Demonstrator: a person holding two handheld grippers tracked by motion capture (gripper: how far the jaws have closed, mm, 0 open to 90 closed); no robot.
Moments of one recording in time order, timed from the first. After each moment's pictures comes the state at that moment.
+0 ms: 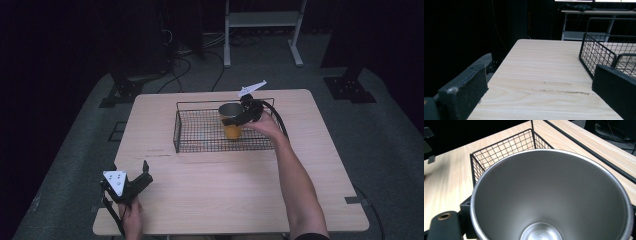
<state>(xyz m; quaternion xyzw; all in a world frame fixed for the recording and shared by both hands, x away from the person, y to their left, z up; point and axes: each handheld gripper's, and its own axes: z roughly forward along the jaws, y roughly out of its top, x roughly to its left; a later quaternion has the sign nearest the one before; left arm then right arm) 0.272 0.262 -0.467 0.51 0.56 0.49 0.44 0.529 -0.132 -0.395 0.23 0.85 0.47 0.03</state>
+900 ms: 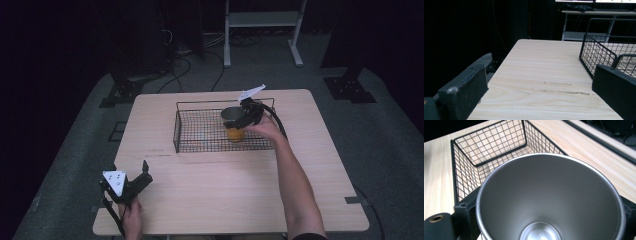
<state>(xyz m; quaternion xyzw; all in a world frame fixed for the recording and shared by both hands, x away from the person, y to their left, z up) 0.272 0.262 -0.467 0.51 0.56 0.49 0.44 0.531 -0.134 -0.411 0.24 0.86 0.45 0.05</state>
